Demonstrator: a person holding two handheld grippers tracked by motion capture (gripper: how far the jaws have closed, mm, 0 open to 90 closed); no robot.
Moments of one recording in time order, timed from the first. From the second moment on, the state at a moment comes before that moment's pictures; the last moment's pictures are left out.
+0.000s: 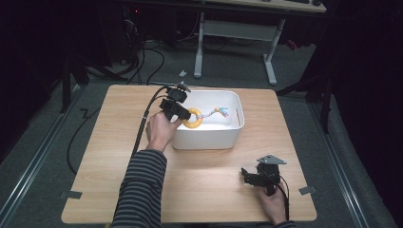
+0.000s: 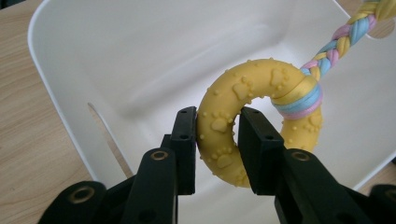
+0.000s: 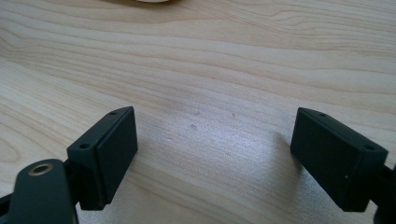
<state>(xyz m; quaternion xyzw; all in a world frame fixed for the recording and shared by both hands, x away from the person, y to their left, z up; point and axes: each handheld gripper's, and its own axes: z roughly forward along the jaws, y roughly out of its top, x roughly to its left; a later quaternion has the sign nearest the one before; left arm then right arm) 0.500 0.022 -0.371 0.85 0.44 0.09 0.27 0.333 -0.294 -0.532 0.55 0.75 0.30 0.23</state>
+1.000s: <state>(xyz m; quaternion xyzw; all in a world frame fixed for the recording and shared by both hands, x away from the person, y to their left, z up) 0.498 0.007 -0.387 0.87 0.42 0.06 0.23 0.333 -0.294 -0.532 0.55 0.75 0.30 0.23</state>
